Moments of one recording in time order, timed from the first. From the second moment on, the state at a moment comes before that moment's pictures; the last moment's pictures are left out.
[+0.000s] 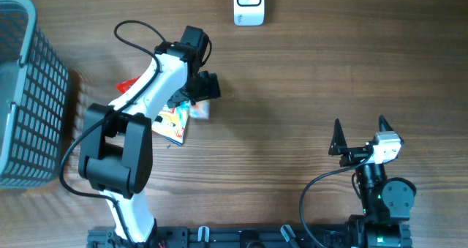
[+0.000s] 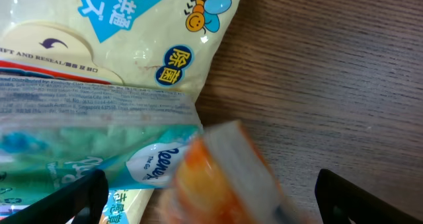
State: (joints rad) left arm -0.31 1.98 1.44 -0.95 0.01 -0.52; right arm -0.06 0.01 0.01 0.00 -0.12 0.00
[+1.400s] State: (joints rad) left arm 0.07 0.91 1.60 -1.45 0.07 -0.52; right arm -0.06 0.01 0.01 0.00 -0.12 0.00
